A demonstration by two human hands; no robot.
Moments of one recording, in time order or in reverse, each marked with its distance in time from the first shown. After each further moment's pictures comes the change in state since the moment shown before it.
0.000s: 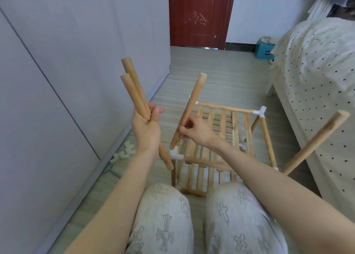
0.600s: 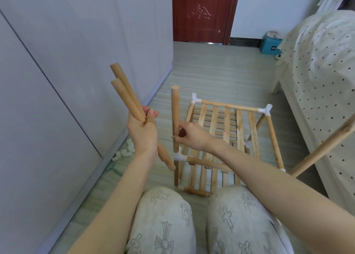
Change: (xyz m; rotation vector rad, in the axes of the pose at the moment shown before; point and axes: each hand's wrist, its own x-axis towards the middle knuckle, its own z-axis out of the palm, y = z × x) left_hand 0.010 -0.013 -0.004 -0.044 0.120 -0.024; right_hand 0.012 0.006 0.016 -0.345 -0.199 -0.150
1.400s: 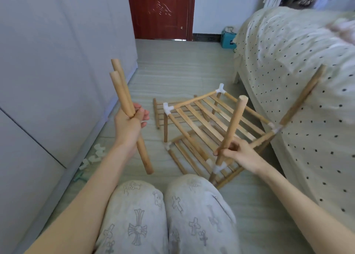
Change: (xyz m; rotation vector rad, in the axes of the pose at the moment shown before) left_hand -0.013 -0.014 0.034 0.081 -0.361 -0.093; right_hand -0.188 0.087 -0.057 0.417 0.253 0.360
